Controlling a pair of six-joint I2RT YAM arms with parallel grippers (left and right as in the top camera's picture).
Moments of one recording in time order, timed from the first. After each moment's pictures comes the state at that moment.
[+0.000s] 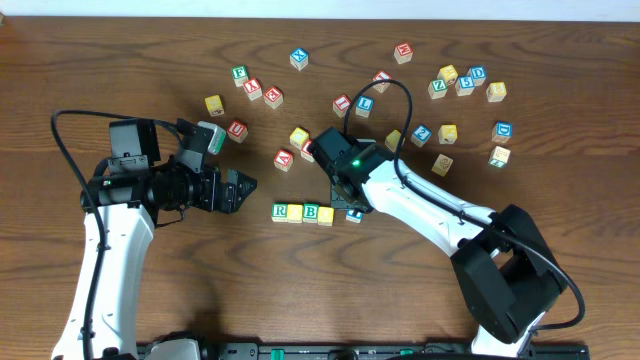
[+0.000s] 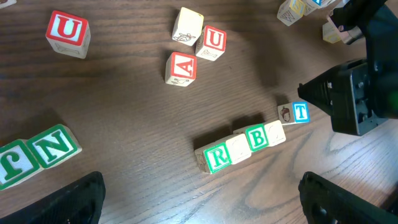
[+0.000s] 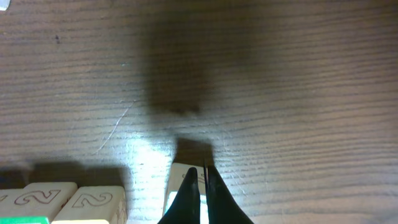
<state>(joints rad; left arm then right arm) 0.13 1.31 0.96 -0.78 0.64 0.30 0.71 1.90 1.29 -0.81 0.21 0.75</state>
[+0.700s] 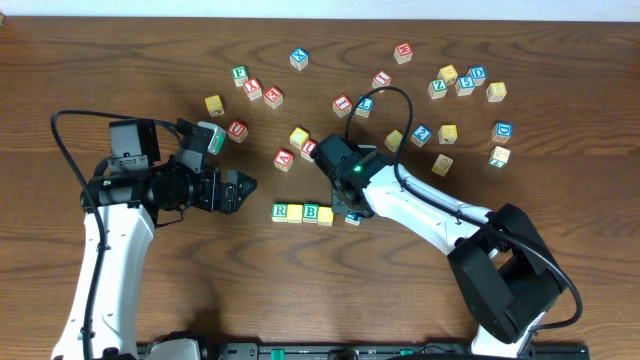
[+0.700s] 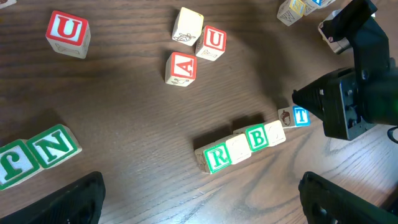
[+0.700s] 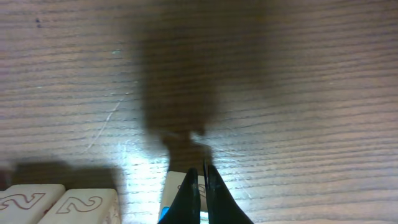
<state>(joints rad) 0.13 1.31 0.96 -0.78 0.64 0.30 0.71 1.90 1.24 -0.76 0.19 0.75</state>
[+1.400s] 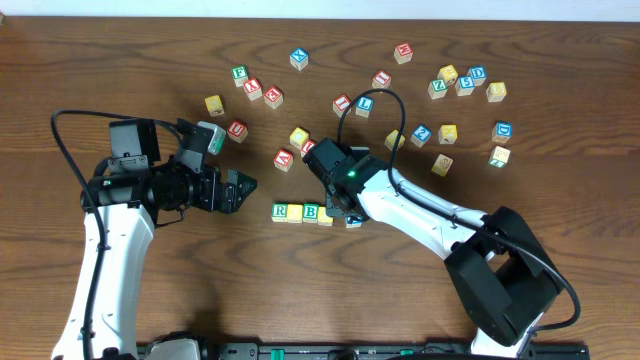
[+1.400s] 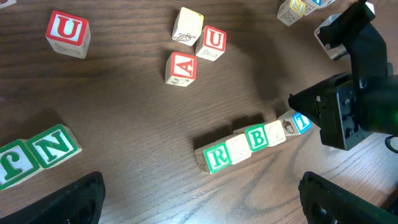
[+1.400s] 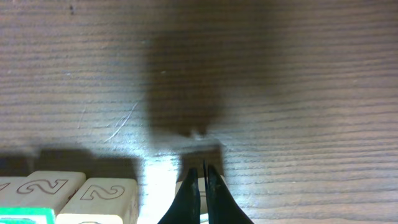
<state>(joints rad) 0.13 1.31 0.96 -0.78 0.64 0.30 0.74 1.90 1.24 -0.74 0.20 0.75</state>
